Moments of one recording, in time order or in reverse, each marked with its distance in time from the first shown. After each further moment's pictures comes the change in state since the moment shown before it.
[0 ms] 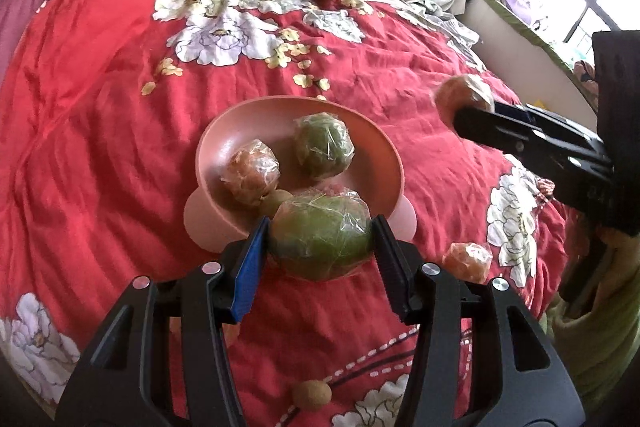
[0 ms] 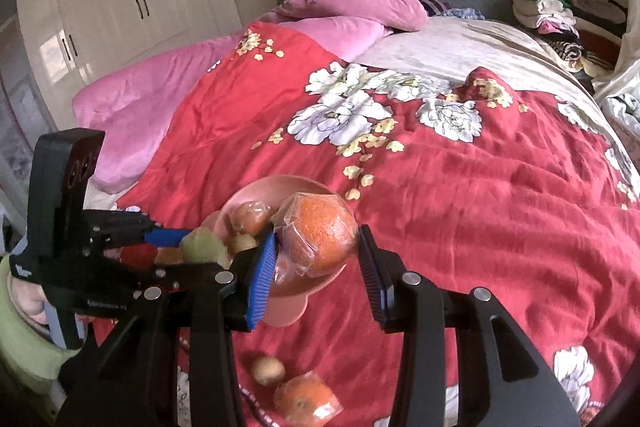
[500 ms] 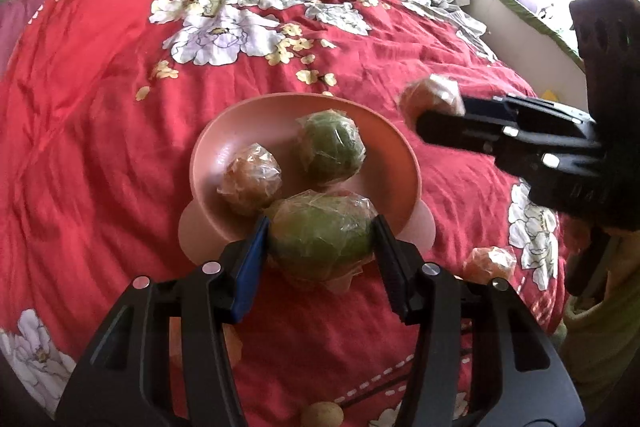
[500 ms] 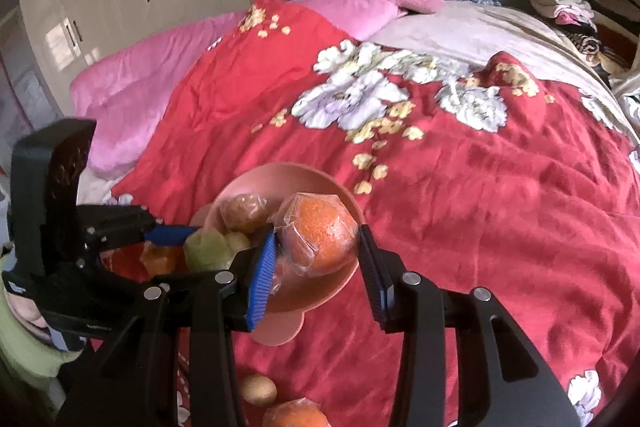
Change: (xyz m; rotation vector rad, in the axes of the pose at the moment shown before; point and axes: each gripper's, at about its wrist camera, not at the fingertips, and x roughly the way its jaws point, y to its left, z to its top) left arm 0.017 -0.002 0.004 0.036 0.004 0.051; right arm 0.037 -0.002 0.002 -0.020 0.072 0.036
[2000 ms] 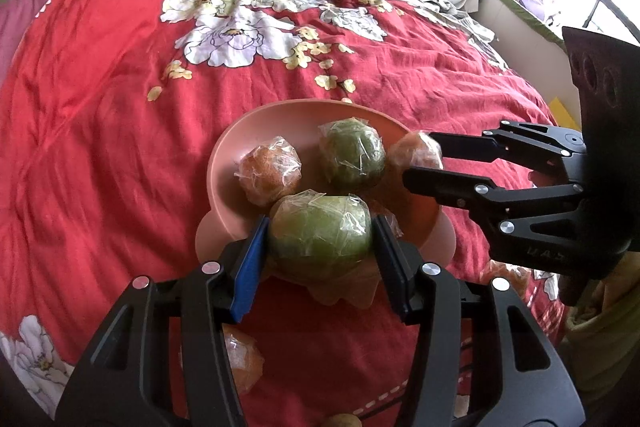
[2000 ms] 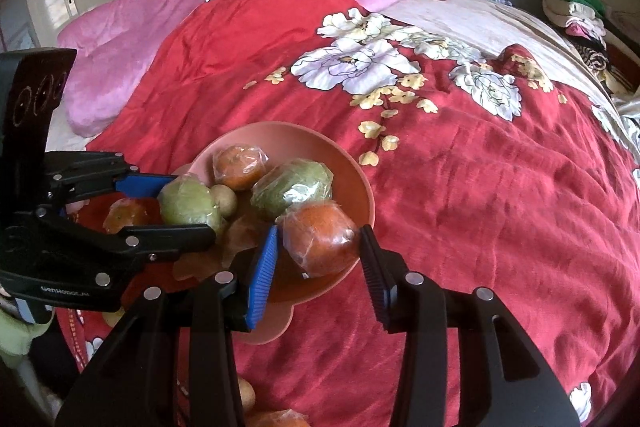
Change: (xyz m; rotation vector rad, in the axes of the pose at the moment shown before) left arm 0.004 0.013 0.002 -0.016 -0.015 0.019; right arm 0.034 0.010 -0.010 -0.095 0.092 -0.065
